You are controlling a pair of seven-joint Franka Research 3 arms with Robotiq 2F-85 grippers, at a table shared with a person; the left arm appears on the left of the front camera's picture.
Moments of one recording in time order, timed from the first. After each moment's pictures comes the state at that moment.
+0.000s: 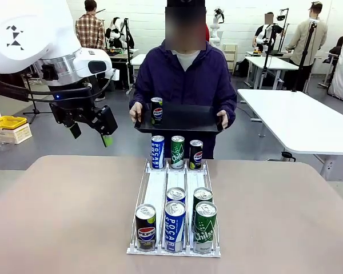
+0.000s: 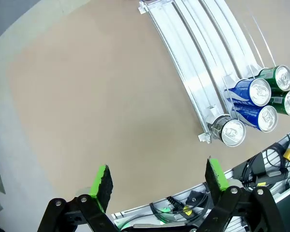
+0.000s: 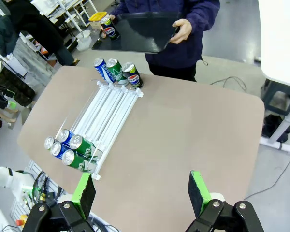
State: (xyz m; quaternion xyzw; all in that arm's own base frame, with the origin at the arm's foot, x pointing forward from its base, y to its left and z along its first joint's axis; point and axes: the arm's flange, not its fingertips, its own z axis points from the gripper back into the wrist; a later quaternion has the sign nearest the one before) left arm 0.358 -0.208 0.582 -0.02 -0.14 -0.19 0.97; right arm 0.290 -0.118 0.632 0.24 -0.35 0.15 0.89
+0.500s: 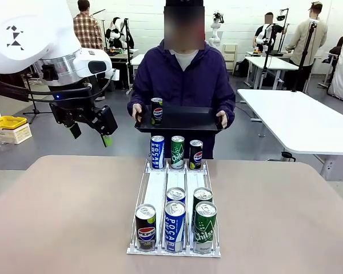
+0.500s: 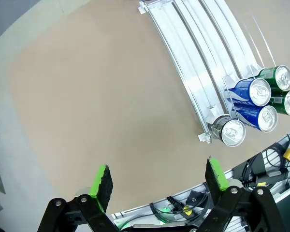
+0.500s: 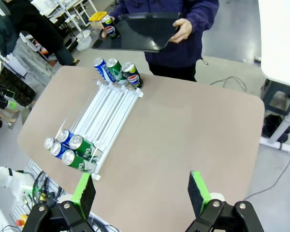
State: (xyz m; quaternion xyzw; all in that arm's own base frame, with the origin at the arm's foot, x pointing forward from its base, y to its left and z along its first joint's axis) left arm 0.358 -0.208 0.582 -0.02 -0.14 -0.19 0.97; right arm 0.290 -0.118 0.632 0.24 -0.35 0.15 0.89
